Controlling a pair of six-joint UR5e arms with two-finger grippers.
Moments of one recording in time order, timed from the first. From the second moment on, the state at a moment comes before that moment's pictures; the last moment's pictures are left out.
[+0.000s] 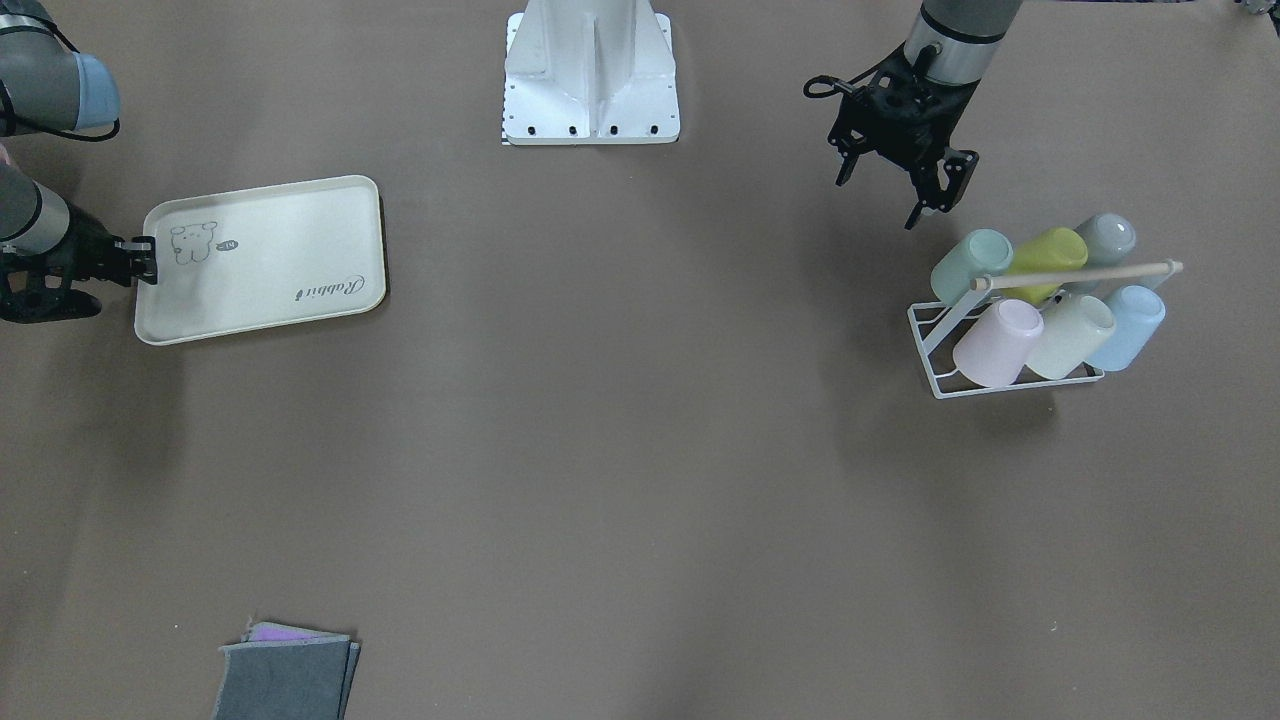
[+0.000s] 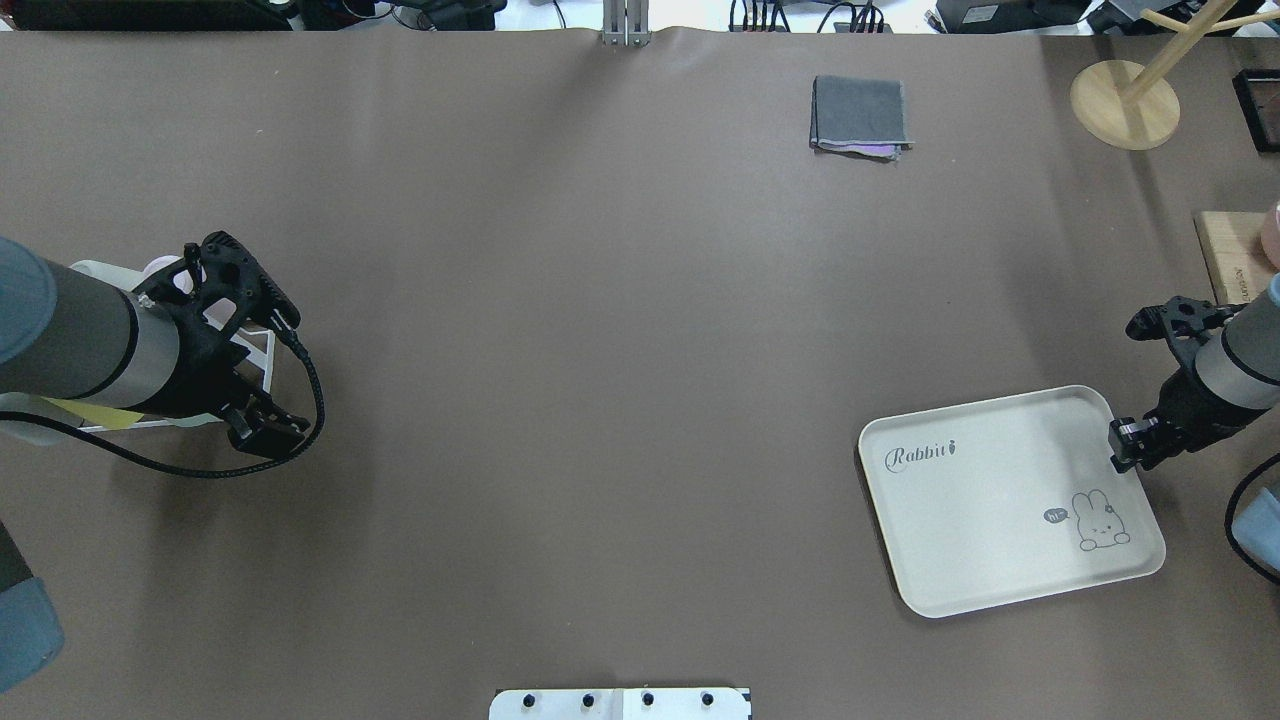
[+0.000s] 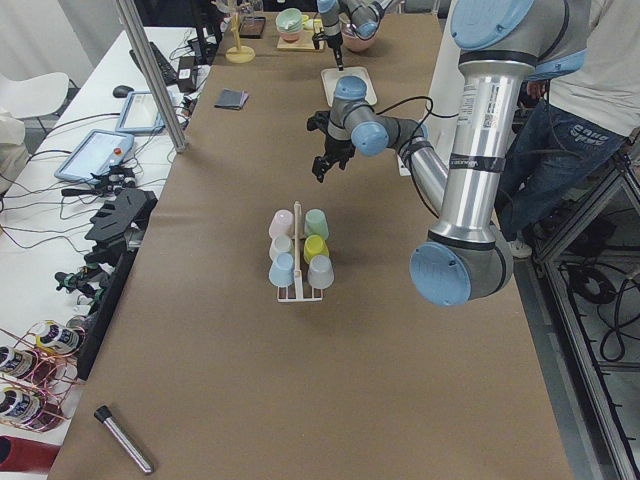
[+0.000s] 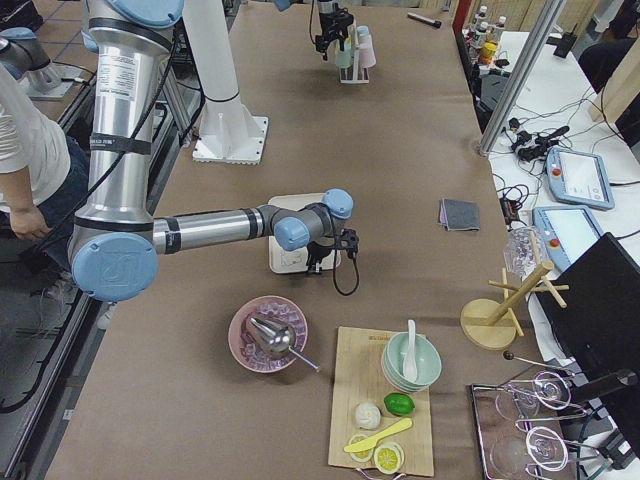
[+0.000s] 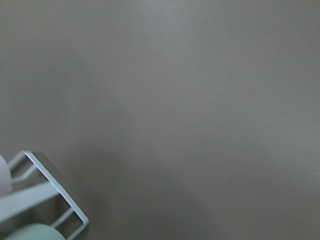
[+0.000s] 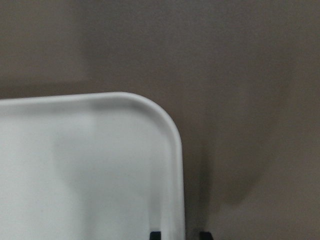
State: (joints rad) left arm -0.65 -1.71 -2.23 -1.58 -1.85 -0.23; right arm 0.88 -1.70 1.76 -1.31 2.28 0.61
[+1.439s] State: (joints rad) left arm -0.21 -1.65 -2.29 -1.33 -1.24 0.06; right arm 0.88 -1.69 1.74 -1.31 2.28 0.61
